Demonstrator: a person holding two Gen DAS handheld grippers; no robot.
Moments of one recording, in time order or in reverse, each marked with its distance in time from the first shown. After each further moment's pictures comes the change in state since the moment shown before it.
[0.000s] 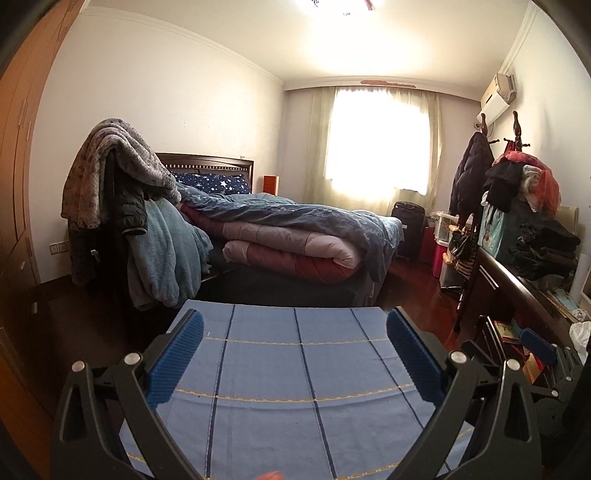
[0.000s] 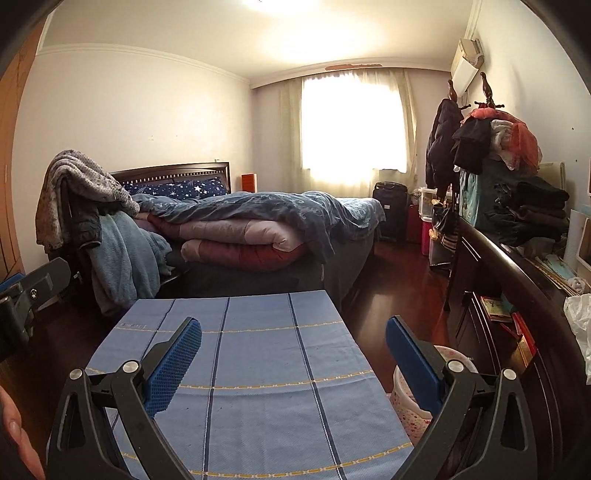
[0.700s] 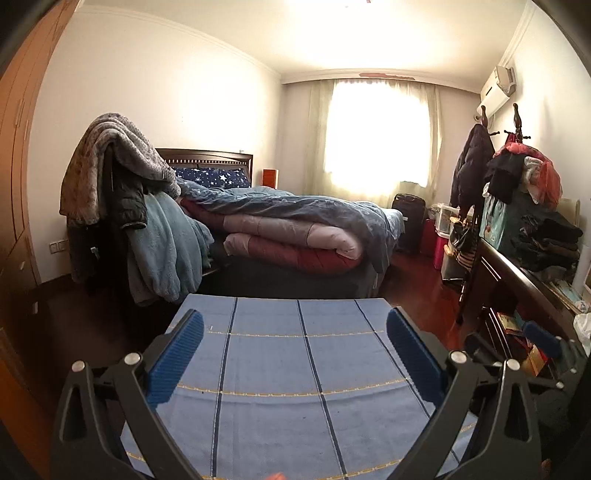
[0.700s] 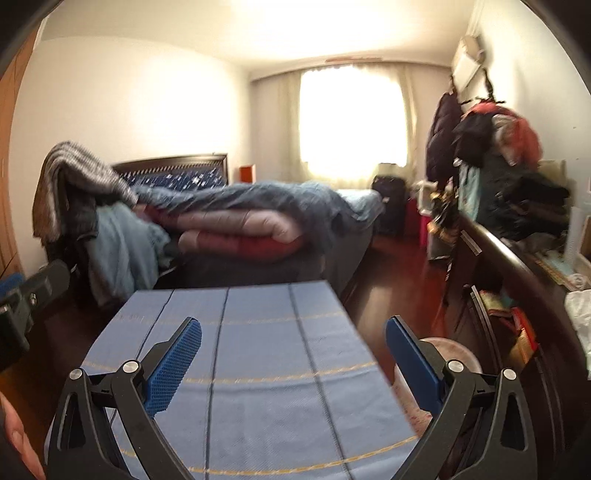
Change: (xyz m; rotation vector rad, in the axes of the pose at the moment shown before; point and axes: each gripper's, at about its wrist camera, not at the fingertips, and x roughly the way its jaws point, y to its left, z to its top) left arm 0.007 0.004 -0.009 0.010 0.029 0.006; right arm 0.007 0.007 -0.006 -0.002 0.019 -0.020
